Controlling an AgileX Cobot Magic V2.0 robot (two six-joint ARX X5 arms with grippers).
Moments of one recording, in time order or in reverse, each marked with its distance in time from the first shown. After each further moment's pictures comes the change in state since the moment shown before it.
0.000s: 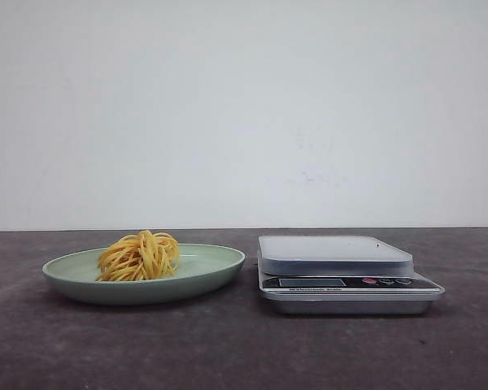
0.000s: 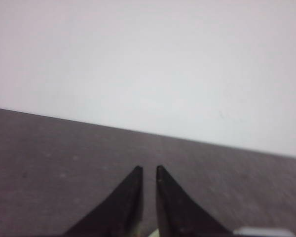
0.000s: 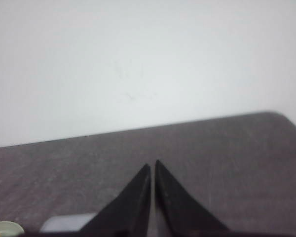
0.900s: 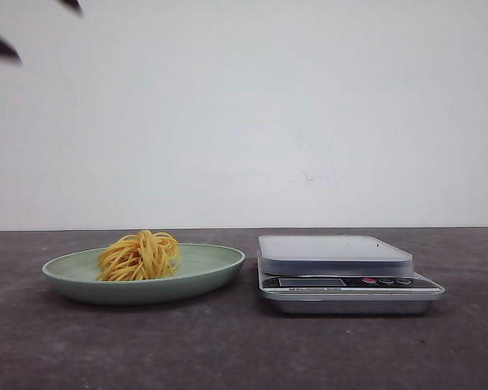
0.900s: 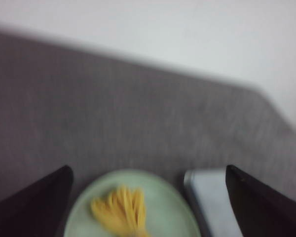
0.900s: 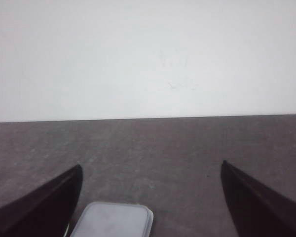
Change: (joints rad) left arm -0.145 0.621 0.230 0.029 0.138 -0.107; right arm 0.000 0.268 0.250 -0.104 -0.160 -0.028
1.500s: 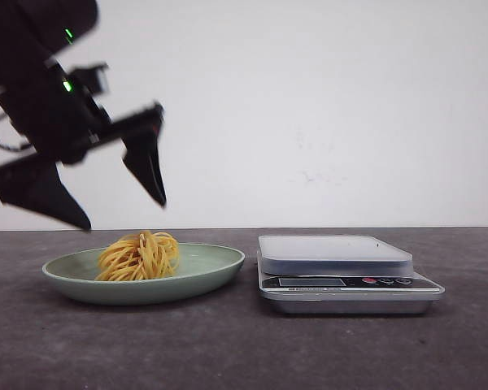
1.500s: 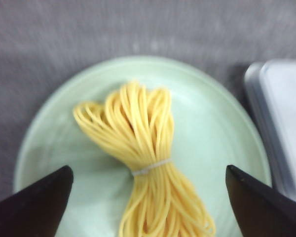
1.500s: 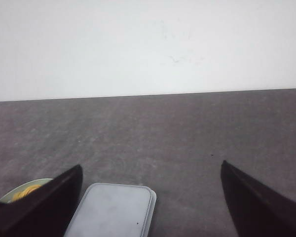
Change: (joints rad) left arm -0.275 0.464 0.018 0.000 -0.239 -0.035; right arm 0.000 0.074 0.013 -0.024 -0.024 0.000
